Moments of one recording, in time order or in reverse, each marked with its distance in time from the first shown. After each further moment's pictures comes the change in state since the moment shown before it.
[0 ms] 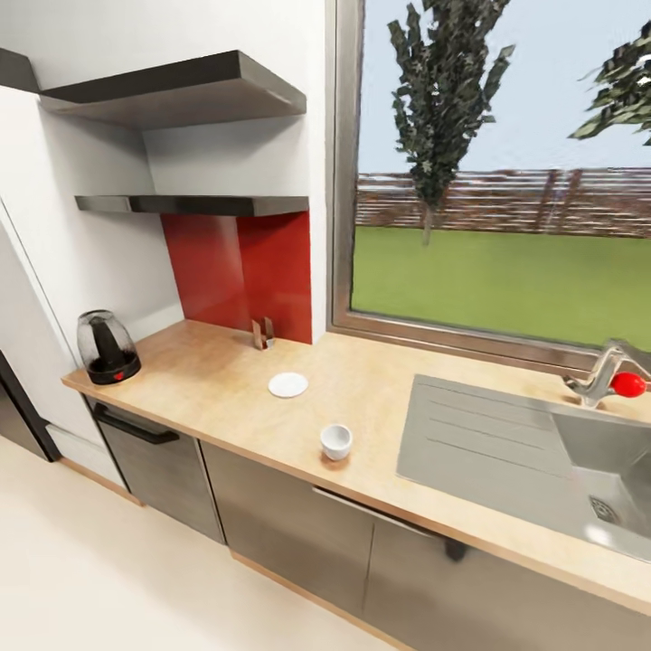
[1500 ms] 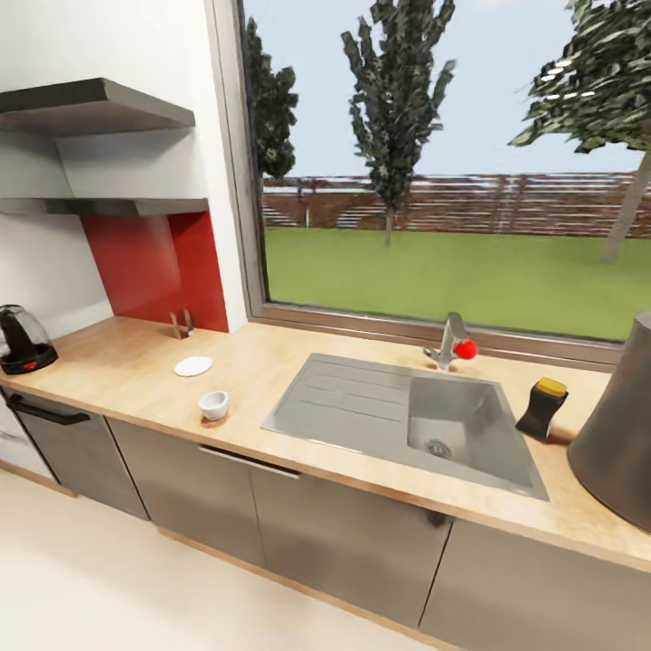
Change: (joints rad) left arm 0.001 -0.012 0.006 0.000 0.013 0.005 0.001; right arm -0.002 0.000 -0.001 0.006 -0.001 0.004 -0.004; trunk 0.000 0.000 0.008
